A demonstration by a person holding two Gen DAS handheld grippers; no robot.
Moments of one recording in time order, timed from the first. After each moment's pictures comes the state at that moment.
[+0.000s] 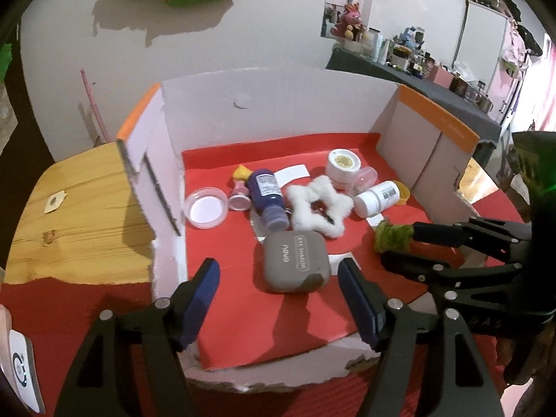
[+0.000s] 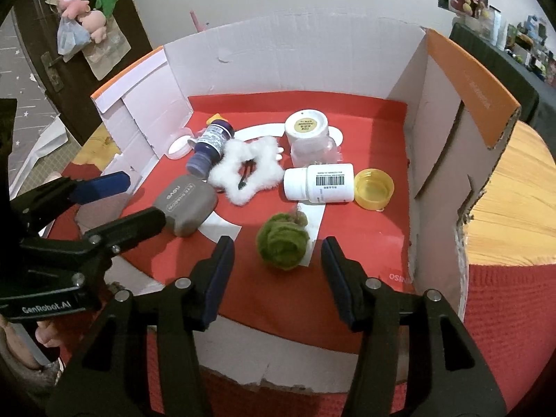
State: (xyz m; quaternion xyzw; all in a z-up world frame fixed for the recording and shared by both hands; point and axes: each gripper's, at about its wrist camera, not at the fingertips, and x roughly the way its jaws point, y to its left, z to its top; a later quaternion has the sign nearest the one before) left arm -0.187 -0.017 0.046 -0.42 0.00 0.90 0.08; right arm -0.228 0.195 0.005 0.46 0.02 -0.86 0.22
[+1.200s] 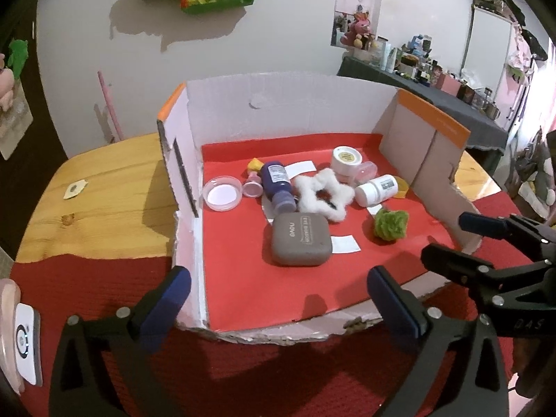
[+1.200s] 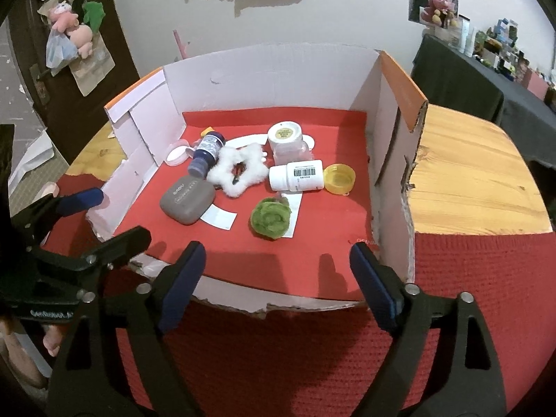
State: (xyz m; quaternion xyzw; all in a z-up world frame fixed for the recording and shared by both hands) left arm -0.155 -0.018 0.048 -0.40 0.00 0.91 0.06; right arm -0.189 0.206 0.028 0.43 0.02 -0.89 0.16
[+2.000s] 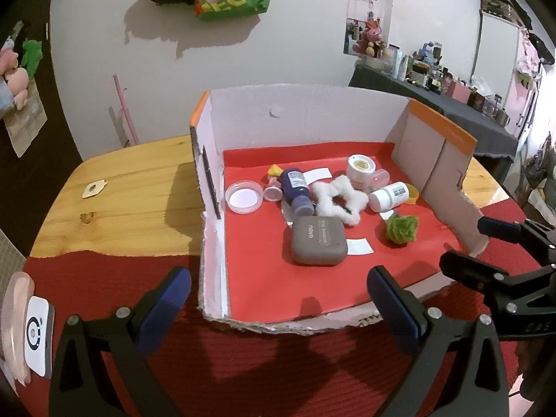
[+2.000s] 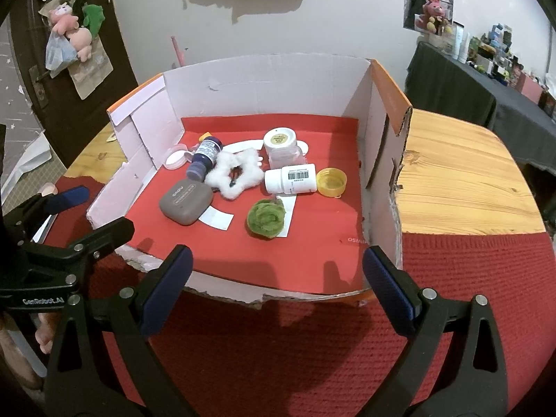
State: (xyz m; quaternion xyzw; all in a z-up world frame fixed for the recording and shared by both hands) left arm -0.146 -0.028 0.055 -0.39 0.00 0.92 0.03; right arm -0.182 0.206 0.031 0.42 0.03 -0.89 0.16
